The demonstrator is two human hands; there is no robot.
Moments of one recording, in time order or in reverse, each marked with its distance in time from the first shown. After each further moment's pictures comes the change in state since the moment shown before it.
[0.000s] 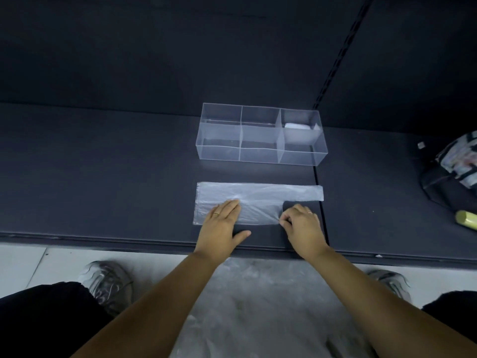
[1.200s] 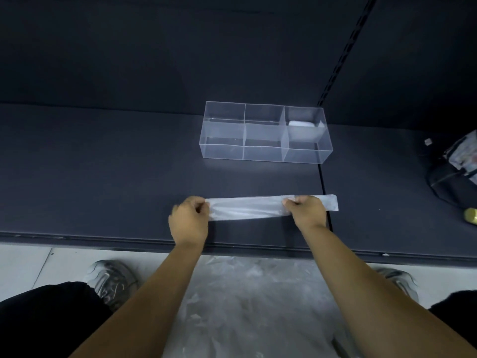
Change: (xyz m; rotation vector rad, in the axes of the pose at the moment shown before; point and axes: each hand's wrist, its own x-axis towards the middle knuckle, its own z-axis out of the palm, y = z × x) left_hand -0.001 -0.026 -0.041 -0.318 0.360 -0.667; right_hand 0.035 -0.013 -0.002 0.533 0.080 0.540
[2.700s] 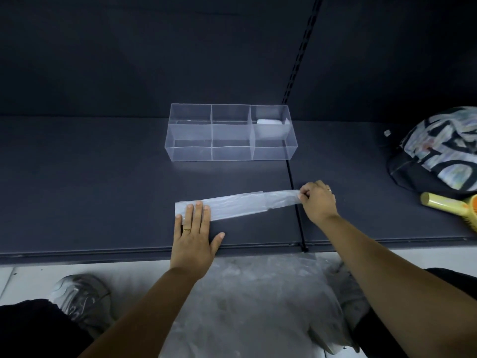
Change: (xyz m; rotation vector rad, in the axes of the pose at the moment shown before) left_hand -0.051 -0.009 0.051 0.657 -0.291 0.546; right_hand 0.046 0.054 -0.078 -0.464 0.120 -0.267
